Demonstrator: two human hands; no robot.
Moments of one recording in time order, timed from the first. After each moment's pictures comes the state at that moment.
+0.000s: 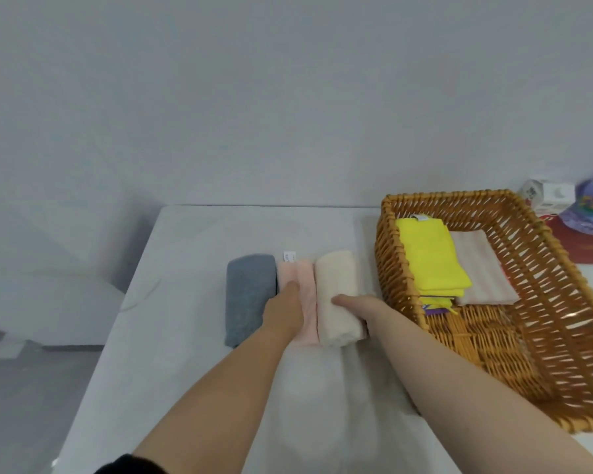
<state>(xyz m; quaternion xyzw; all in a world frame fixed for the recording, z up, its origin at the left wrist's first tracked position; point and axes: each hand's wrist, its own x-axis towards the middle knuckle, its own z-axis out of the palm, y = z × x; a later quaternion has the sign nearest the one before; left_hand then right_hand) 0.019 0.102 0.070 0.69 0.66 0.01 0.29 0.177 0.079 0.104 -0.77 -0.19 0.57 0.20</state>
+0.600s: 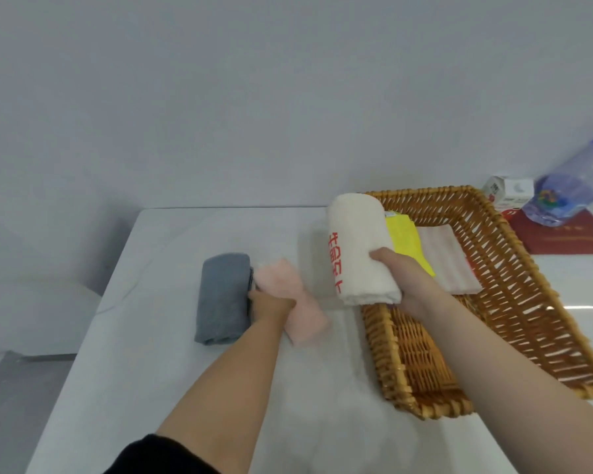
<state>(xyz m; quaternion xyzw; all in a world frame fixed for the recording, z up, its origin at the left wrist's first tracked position) 0.057 0.098 0.059 0.32 0.75 0.25 0.53 0.248 0.046 0.202 -0.62 -0.19 0.60 0.47</state>
